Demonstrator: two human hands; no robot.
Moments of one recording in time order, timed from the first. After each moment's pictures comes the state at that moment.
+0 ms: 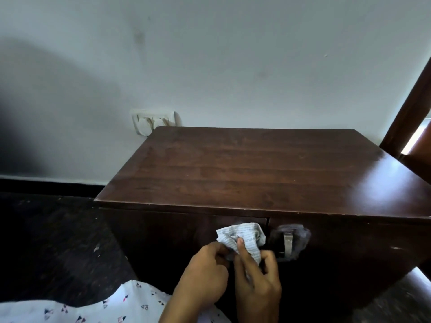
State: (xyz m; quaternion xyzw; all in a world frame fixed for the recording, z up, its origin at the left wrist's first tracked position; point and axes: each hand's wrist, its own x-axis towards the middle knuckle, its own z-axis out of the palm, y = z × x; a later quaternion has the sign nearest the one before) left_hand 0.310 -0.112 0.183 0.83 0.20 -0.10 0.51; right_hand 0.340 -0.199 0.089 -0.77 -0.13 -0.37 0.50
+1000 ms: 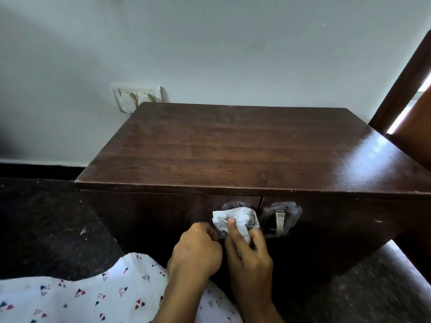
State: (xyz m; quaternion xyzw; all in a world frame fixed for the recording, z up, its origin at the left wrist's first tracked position) left_hand 0.314 -0.116 0.182 0.85 0.30 -0.08 0.41; right_hand 0.339 -0.211 0.087 -0.84 -0.21 -0.33 0.37
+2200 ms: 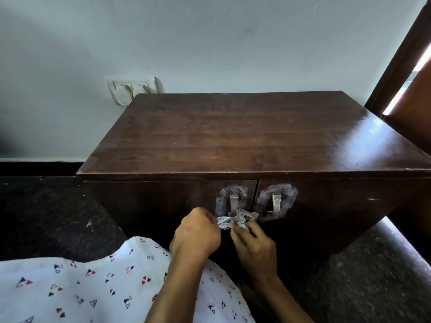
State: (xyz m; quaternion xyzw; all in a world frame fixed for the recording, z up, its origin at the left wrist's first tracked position) left_hand 0.314 -0.117 0.187 0.86 0.31 -0.09 0.39; right_hand 0.356 -0.233 0.048 -0.85 -0.25 -0.33 0.33
